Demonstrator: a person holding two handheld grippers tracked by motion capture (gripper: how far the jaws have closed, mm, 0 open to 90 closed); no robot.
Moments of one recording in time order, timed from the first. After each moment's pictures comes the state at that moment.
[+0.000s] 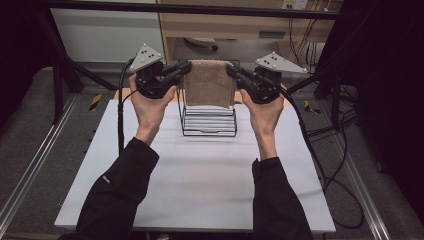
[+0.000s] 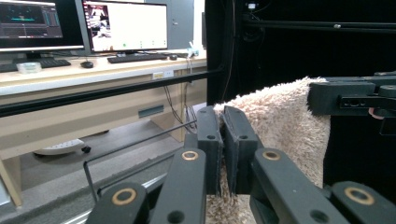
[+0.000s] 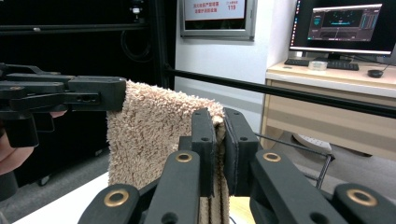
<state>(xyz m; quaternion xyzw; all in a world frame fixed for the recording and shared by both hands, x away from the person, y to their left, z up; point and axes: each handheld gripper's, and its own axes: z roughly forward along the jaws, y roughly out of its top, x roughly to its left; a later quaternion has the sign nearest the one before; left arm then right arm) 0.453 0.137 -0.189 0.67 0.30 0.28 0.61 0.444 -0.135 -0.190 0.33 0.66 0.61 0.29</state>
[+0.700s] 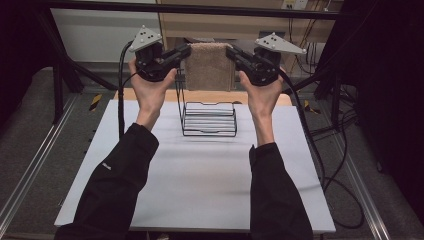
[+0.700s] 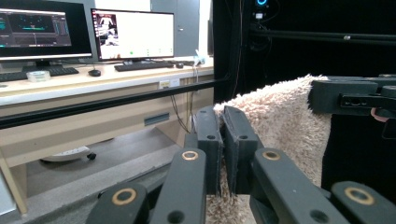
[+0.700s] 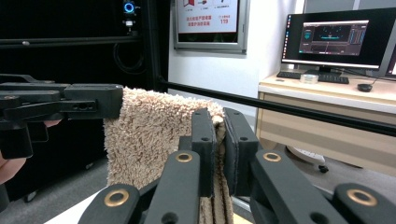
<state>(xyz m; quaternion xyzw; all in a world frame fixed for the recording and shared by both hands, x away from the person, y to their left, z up) 0.479 0.137 -0.165 0.66 0.31 0.28 0.62 0.470 -0.130 -0.166 0.33 0.64 0.62 0.31</state>
